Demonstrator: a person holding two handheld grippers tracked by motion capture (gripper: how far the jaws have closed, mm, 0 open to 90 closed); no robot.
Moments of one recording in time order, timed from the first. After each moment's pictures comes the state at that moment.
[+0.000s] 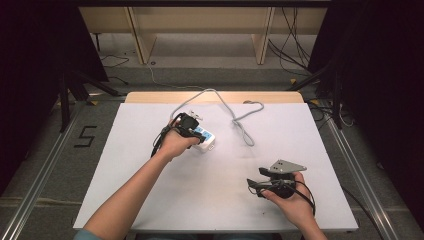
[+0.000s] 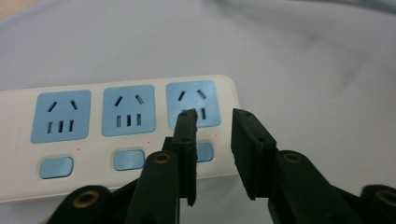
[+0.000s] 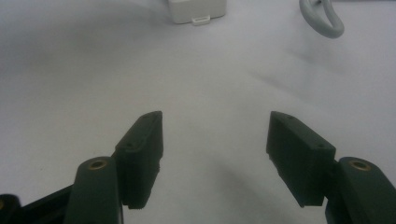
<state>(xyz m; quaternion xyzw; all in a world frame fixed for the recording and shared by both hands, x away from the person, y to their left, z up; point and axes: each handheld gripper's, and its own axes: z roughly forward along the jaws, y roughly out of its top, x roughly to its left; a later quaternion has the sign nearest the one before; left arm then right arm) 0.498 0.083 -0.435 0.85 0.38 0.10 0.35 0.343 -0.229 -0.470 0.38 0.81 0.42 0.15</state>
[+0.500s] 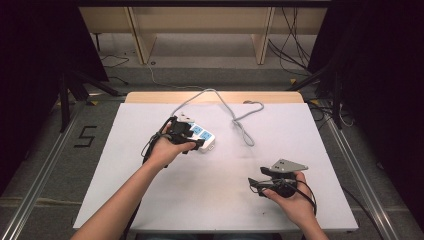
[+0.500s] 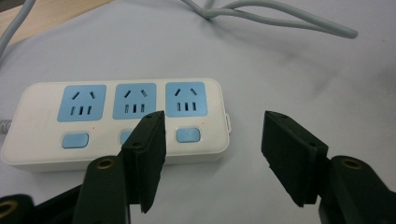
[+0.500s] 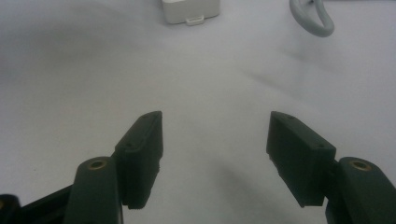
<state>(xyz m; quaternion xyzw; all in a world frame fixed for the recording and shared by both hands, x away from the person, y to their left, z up) 0.463 0.101 -0.424 0.83 0.39 0.13 0.38 0.345 -0.233 -0.469 0.39 0.81 0.42 0.16</state>
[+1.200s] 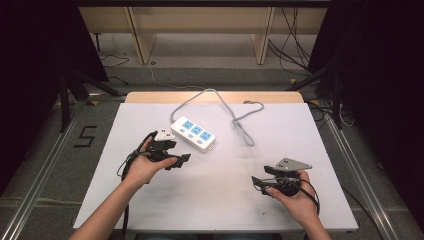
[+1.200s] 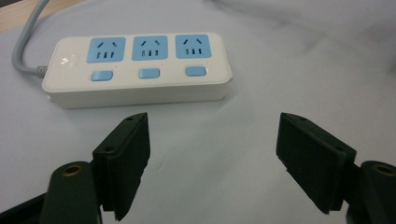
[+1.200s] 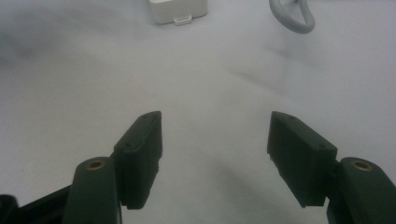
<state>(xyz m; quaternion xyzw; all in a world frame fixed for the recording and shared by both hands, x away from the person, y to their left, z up) 0.417 0.151 -0.437 0.82 0.38 0.15 0.40 0.348 -0.241 -0.469 0.40 0.80 0.42 0.16</state>
